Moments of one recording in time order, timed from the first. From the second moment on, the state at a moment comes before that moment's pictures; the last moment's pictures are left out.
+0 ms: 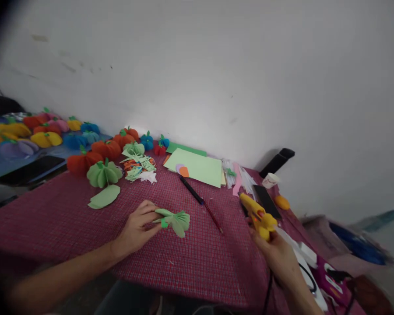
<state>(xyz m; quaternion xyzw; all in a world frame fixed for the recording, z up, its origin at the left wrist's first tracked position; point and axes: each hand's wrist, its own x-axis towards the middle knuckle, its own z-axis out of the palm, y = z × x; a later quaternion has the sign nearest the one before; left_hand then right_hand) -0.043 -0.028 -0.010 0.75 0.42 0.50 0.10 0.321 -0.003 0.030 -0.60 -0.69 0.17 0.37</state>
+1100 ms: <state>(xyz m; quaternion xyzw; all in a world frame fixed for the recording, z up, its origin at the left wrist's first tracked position) -0.044 -0.011 -0.016 0.74 0.45 0.39 0.30 0.238 -0.012 0.047 -0.39 -0.63 0.66 0.12</state>
